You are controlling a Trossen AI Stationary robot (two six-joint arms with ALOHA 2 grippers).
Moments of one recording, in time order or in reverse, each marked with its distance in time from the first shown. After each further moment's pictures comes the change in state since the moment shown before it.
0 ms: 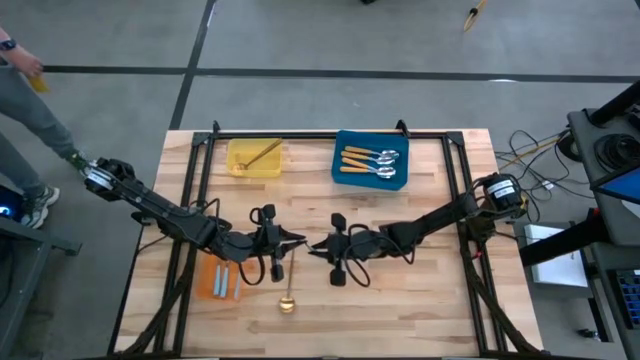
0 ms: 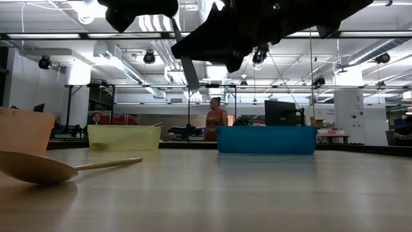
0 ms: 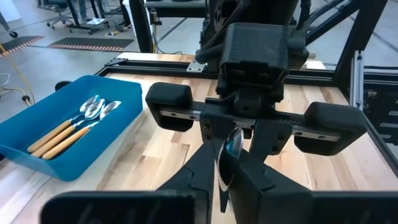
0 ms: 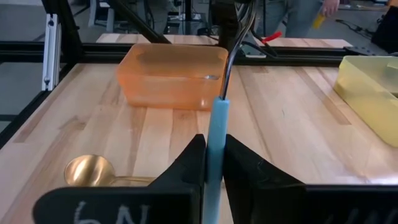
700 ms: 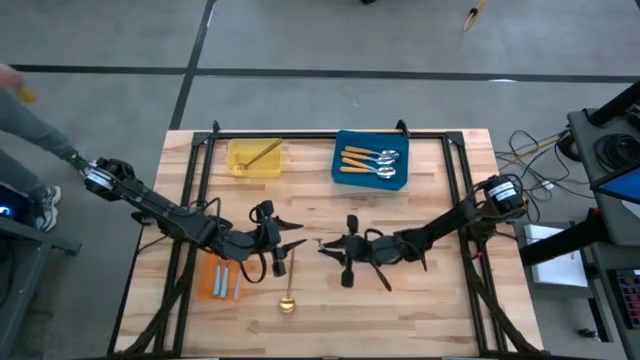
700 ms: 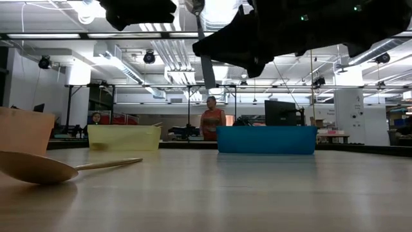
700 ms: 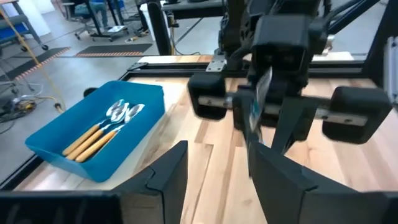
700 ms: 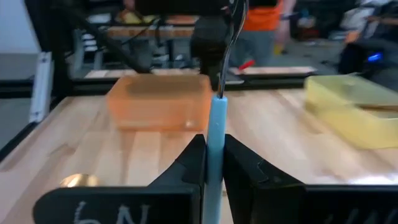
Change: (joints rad) left arm 0.002 -0.001 0.000 -0.017 -0.067 0.066; right arm 0.050 0.000 -0.201 0.381 0.153 -0.015
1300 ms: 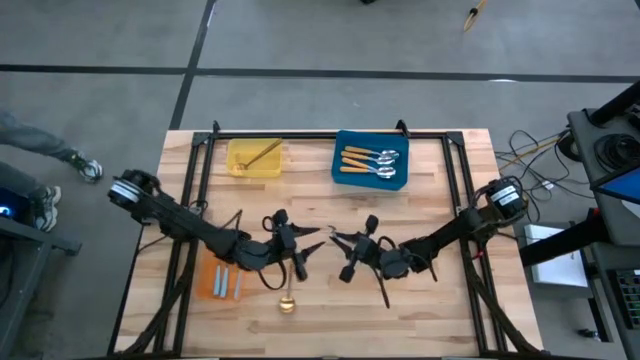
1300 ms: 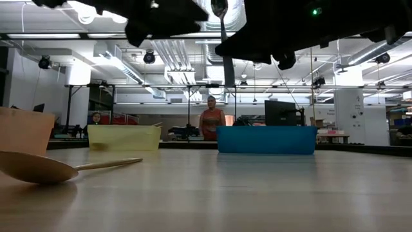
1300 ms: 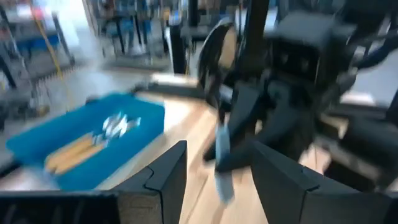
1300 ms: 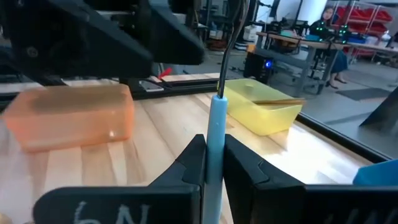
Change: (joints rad) left arm 0.007 0.265 0.000 0.424 -0.105 -0.005; right arm 0.101 0.000 -0.010 0.027 0.495 -0.039
